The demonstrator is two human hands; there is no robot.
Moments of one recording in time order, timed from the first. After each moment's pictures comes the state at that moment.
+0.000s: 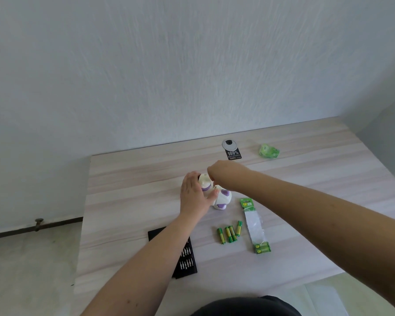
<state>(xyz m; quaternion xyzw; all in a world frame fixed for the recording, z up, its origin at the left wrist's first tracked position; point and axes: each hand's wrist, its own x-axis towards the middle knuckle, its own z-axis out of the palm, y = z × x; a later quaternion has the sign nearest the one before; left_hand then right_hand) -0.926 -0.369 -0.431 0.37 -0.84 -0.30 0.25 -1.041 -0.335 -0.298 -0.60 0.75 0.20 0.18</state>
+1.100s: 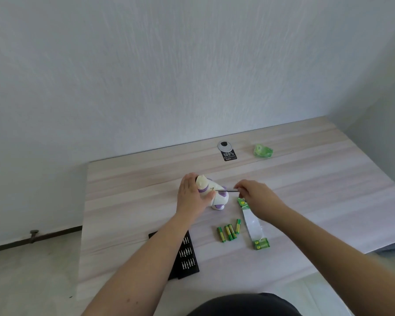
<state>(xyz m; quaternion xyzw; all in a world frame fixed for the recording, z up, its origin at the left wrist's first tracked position) -0.915 -0.372 -0.419 0.37 -0.84 -0.35 0.19 -1.032 -0.220 -0.308 -0.39 0.87 -0.15 0.24</state>
